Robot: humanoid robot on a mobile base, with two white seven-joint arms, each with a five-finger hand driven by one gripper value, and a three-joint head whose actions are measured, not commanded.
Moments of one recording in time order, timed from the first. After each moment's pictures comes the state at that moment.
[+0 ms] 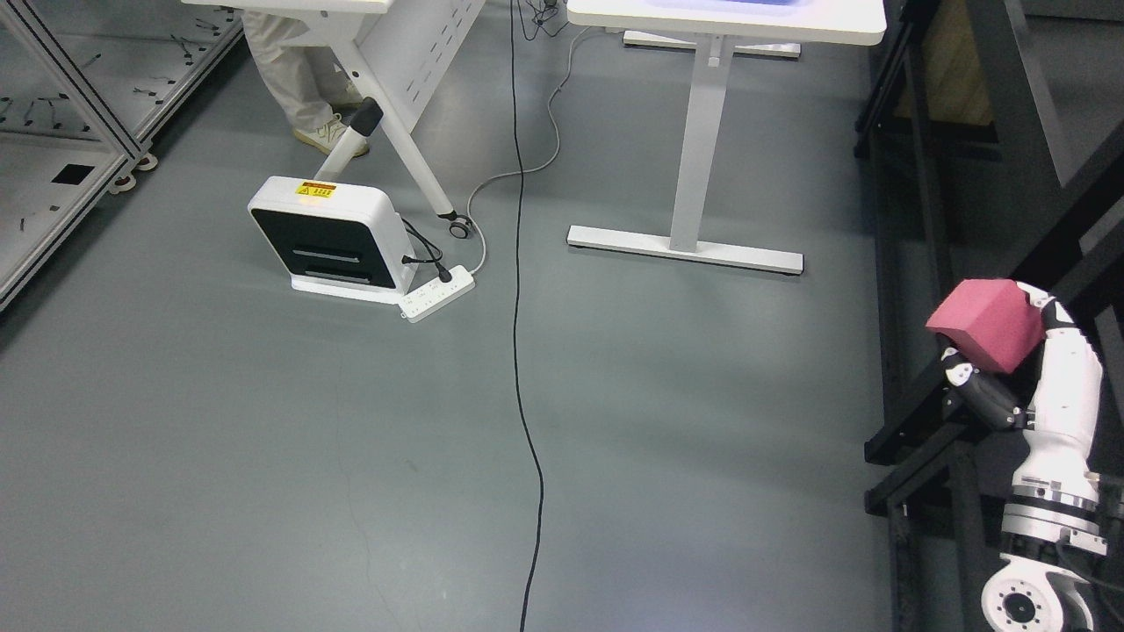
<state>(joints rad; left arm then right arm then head) 0.00 0.00 0.06 -0.08 0.00 -0.10 -0.08 0.11 0.00 -0.22 -1.67 0.71 -0.26 -0.23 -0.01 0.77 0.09</state>
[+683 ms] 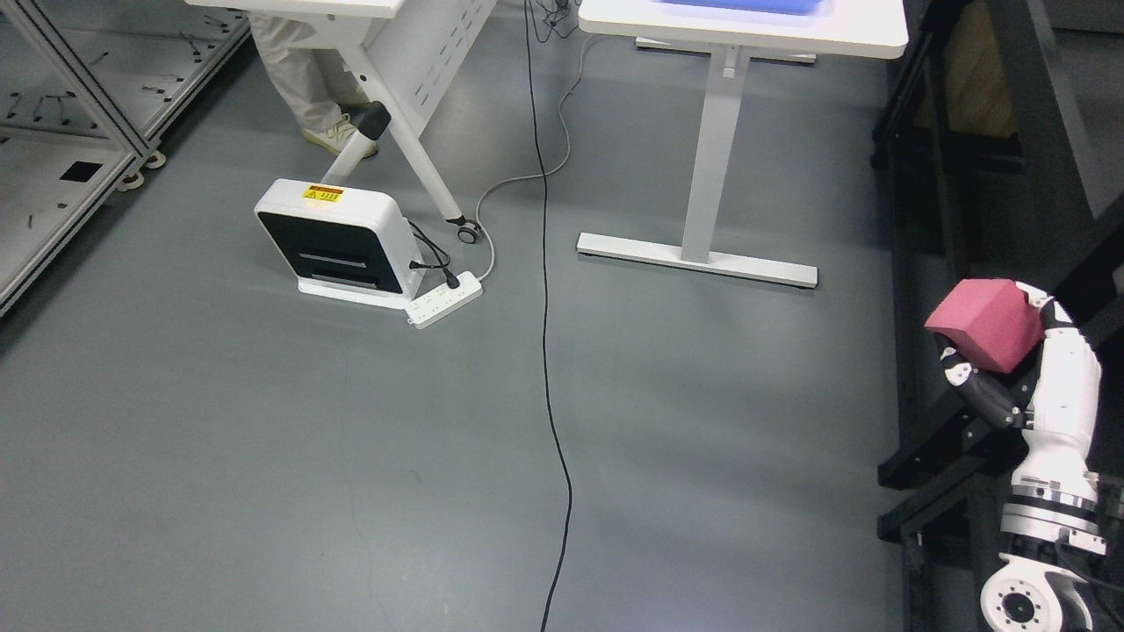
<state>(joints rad) 0.00 0.00 0.06 -0.08 0.00 -0.10 -0.08 0.11 0.00 -0.22 -1.67 0.71 -0.26 -0.23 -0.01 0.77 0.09</state>
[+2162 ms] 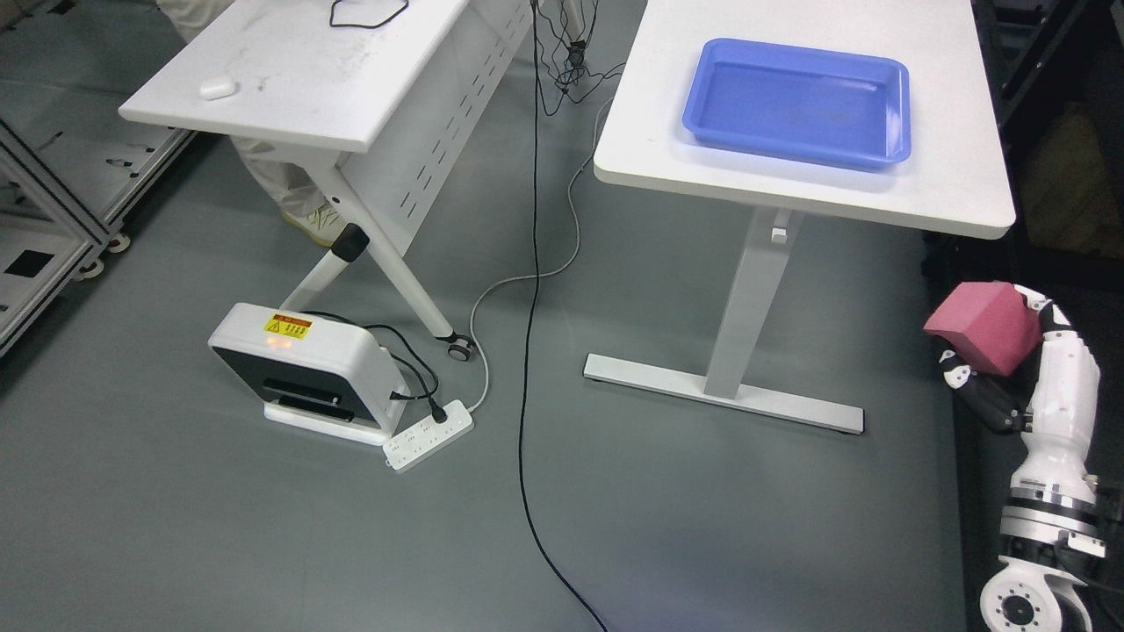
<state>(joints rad) 0.00 0.00 0.06 -0.08 0.00 -0.10 -0.08 0.11 0.00 -0.22 -1.67 0.71 -0.26 -0.23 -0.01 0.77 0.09</state>
